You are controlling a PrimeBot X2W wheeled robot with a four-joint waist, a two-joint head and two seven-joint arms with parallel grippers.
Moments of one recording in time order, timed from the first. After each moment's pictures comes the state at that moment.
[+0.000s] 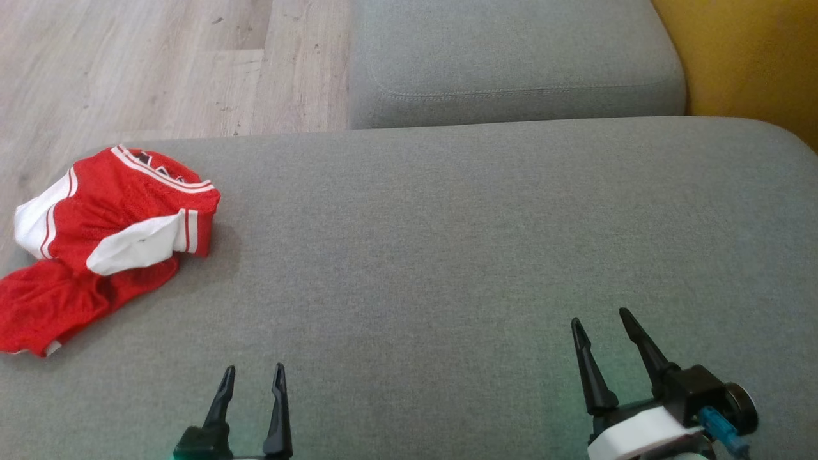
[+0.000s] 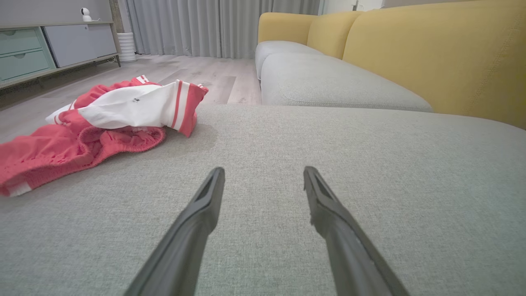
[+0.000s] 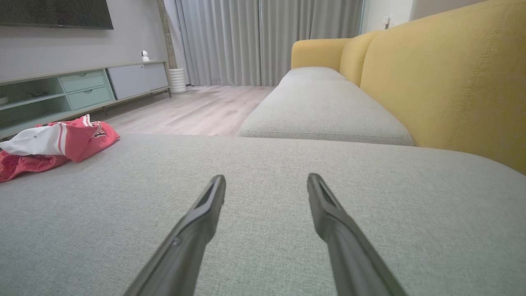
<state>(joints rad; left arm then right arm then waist) 0.11 0.07 -0.22 0.29 -0.20 0.07 -0.21 0.08 -0.04 0.13 0.27 0.04 0.12 -0.25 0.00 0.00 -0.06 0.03</state>
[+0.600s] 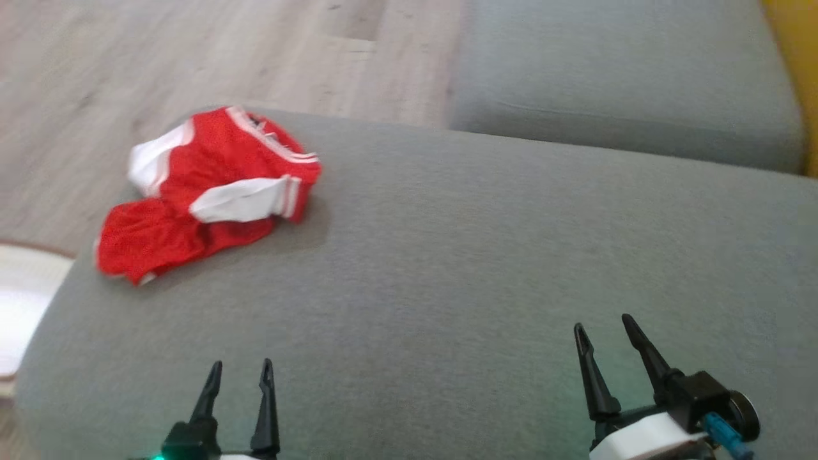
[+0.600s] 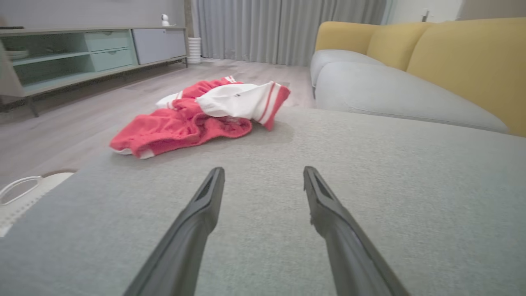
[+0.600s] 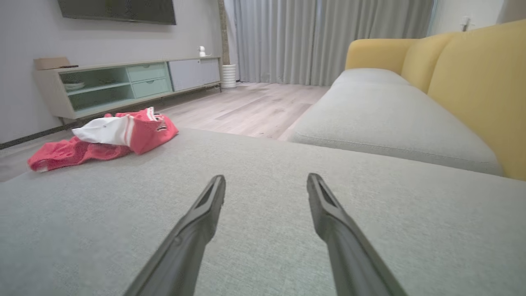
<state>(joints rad) 0.11 0.10 -0.23 0.26 -0.21 0.08 -0.19 0.09 -0.04 0.12 0.26 0.05 0.12 -0.25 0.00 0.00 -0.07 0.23</state>
